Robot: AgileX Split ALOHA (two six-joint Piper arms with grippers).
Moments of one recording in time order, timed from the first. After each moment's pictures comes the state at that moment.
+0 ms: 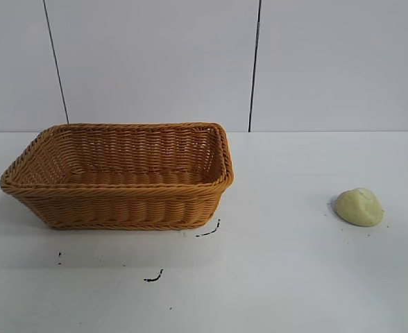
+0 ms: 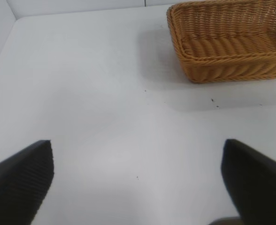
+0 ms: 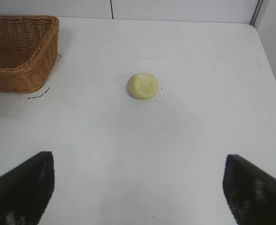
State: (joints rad) left arm 0.00 -0.01 -0.50 0.00 1.07 0.08; right arm 0.04 0.00 -0.49 0.03 1.03 -0.05
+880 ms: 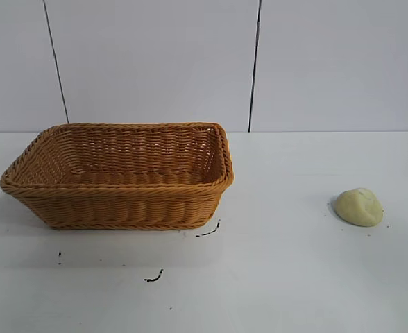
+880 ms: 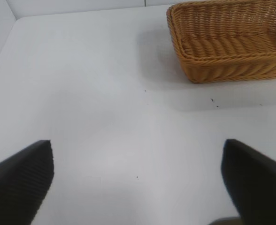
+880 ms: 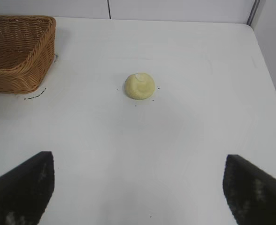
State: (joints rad) left arm 0.00 -0.01 -0.50 0.00 1.07 0.08; right arm 0.04 0.29 -0.59 -0.01 0.96 0.00
